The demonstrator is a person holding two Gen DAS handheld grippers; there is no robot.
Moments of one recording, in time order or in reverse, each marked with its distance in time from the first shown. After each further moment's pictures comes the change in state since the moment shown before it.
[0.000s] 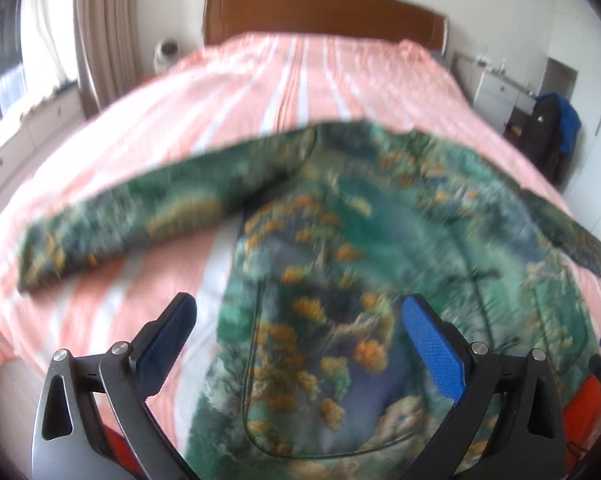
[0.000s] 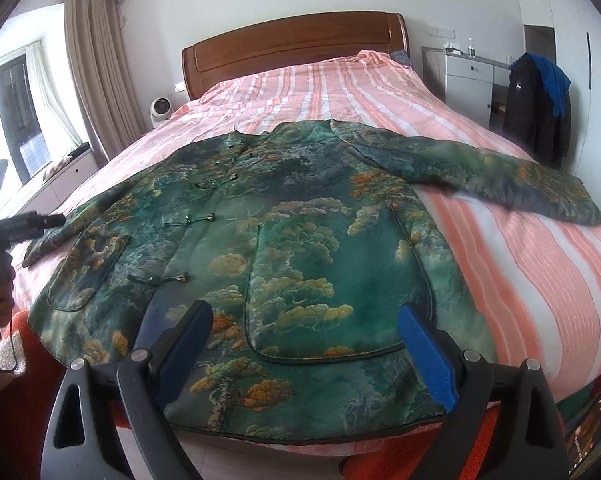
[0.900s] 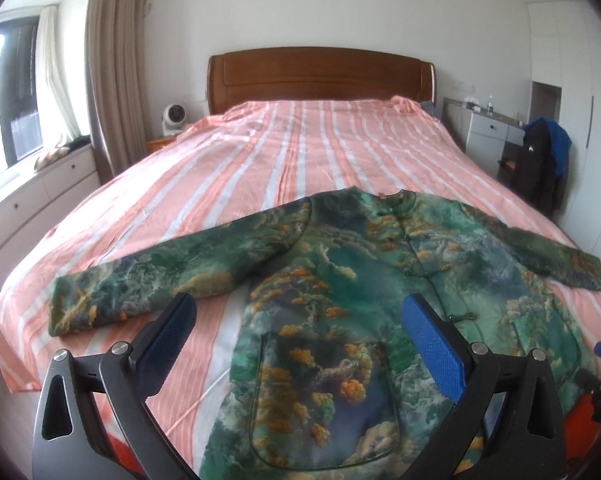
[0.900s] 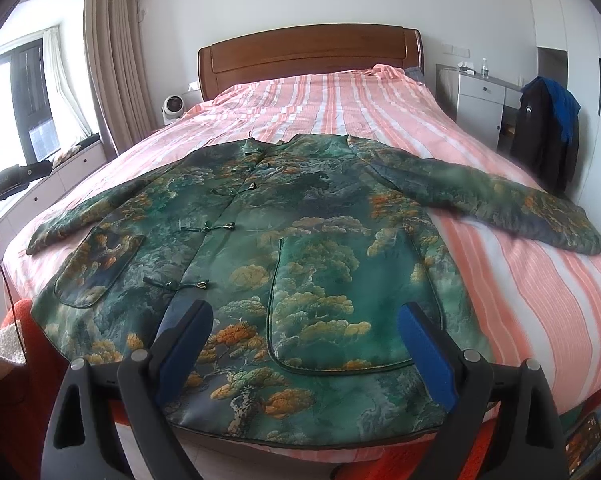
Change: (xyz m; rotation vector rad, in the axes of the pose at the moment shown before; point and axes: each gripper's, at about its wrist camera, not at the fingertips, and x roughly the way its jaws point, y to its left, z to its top) left arm -0.050 -0.018 0.012 0.043 -0.206 0.031; right arm -0.008 0.019 0.007 -0.068 -0.028 -0.001
